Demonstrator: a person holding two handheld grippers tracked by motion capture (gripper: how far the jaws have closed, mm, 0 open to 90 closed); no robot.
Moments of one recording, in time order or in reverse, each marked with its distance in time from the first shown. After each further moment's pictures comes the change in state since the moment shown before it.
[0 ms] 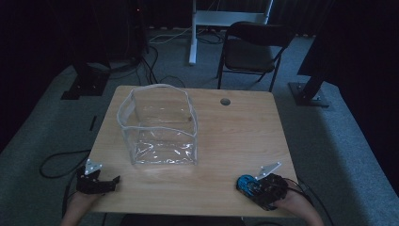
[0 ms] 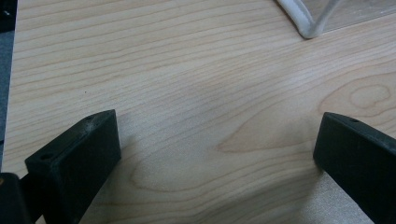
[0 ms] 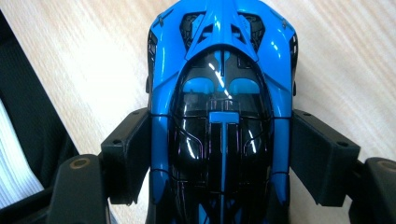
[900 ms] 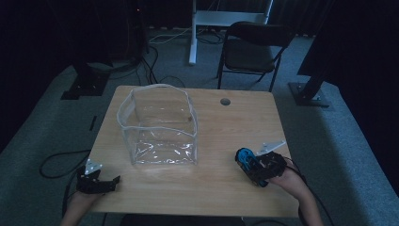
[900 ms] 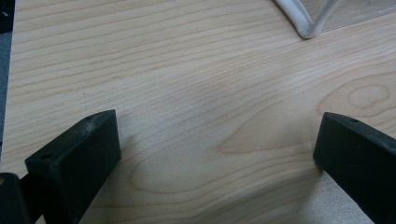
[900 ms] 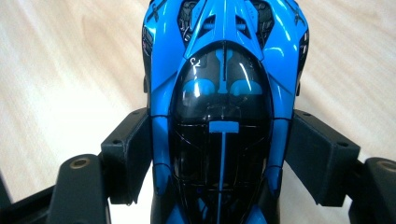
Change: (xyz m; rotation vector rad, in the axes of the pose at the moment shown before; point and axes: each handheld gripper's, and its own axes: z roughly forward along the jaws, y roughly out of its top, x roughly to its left) left arm 0.000 0.000 0.000 0.000 -0.003 0.004; right arm -0.039 0.043 -0.020 -0.173 -0.060 0.047
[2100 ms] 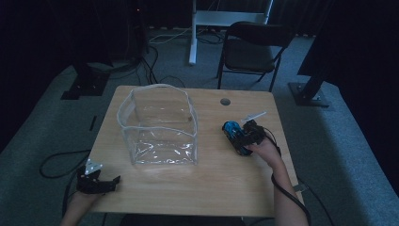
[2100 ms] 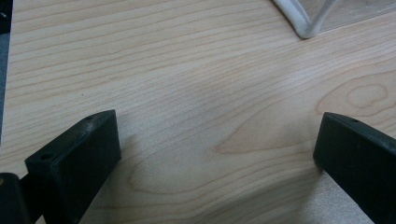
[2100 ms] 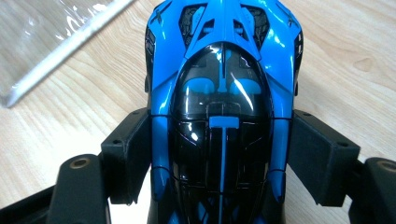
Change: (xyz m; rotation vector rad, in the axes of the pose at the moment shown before) left arm 0.000 0.000 0.000 -0.002 -0.004 0.004; right arm -0.073 0.081 0.066 -0.067 -0.041 0.147
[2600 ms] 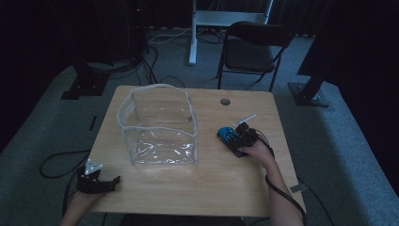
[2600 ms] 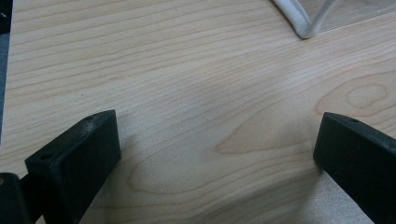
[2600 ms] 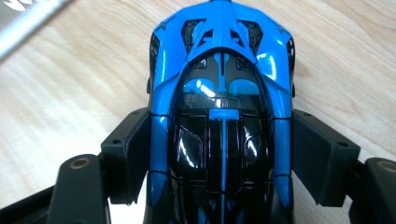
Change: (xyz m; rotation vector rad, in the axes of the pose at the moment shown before) left arm 0.000 0.000 0.000 0.000 0.000 0.000; right arm 0.006 -0.001 0.036 0.081 -0.017 -0.016
